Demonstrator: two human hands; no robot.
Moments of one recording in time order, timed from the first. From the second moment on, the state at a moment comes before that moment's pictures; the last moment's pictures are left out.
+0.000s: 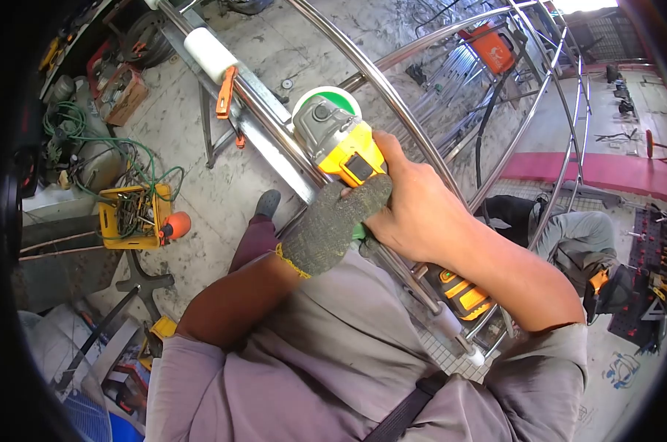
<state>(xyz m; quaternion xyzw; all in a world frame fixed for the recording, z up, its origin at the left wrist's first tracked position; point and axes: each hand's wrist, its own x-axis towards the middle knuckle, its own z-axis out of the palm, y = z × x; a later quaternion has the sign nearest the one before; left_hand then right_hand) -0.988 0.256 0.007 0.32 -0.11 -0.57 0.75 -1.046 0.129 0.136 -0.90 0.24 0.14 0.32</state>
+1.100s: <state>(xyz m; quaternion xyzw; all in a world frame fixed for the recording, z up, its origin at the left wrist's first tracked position) -0.946 0.263 0.026 0.40 -0.11 -0.59 0.69 -1.001 0.137 0.144 -0.90 0.26 0.16 0.32</state>
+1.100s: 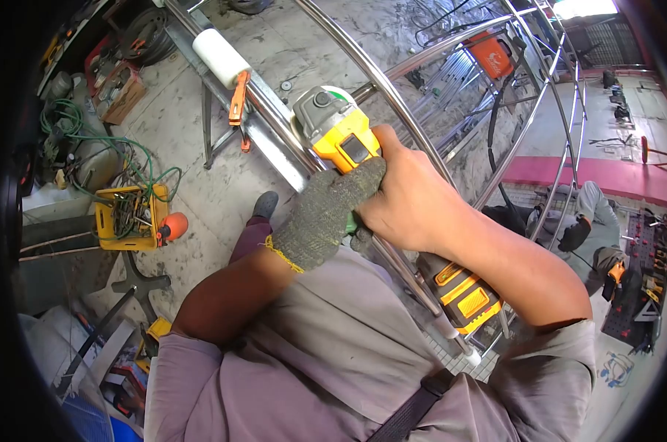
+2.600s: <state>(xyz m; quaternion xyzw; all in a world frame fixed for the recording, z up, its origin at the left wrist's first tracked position) -0.935 0.272 0.065 0.40 -0.04 -0.68 0.61 -1.009 0.145 0.161 -0.83 0.33 0.22 0.40</state>
